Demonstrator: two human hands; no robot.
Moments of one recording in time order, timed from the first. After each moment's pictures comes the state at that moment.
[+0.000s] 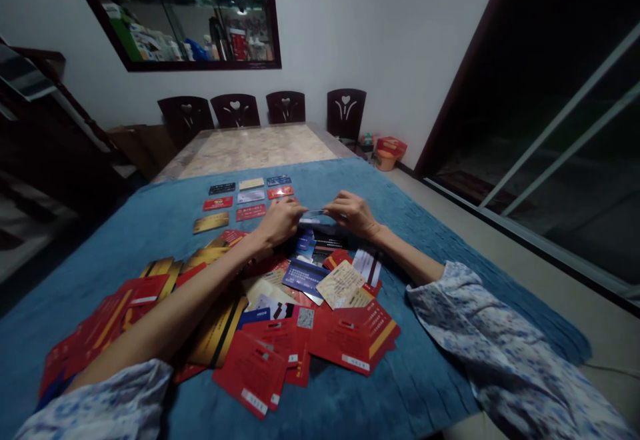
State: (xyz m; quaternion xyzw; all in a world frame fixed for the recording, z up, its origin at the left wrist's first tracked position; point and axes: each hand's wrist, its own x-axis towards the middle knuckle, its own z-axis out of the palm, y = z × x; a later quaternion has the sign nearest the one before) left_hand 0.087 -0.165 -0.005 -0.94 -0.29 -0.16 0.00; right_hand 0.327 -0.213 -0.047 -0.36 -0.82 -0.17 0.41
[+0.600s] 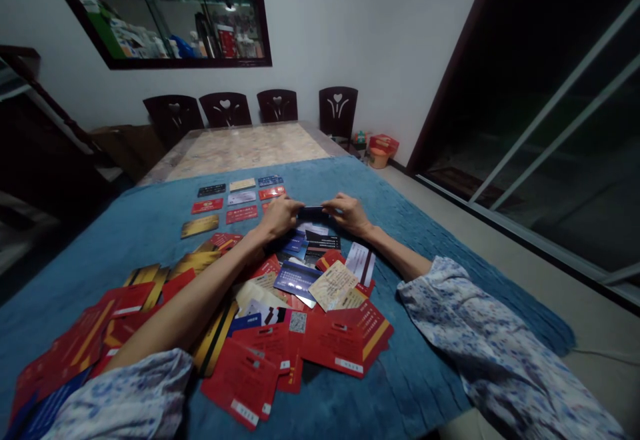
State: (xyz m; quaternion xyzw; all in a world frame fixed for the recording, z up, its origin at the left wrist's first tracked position) left_hand 0.111 -0.129 -0.030 -0.92 -0.32 -0.22 -0.05; right_hand 0.349 -0.196 -0.078 -0.47 -0.77 -0.08 0.43
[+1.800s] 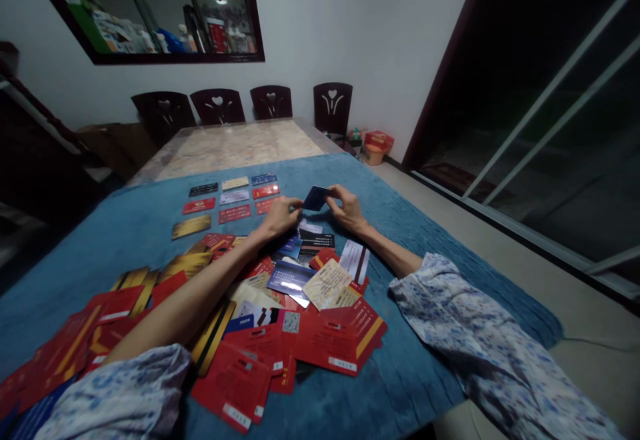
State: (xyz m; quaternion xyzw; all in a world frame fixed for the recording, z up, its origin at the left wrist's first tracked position) left_hand 0.132 -0.133 -0.034 -0.89 -0.33 -0.27 -0.16; right_hand 0.348 -0.191 -0.083 -0.50 -0.68 -0.01 0.53
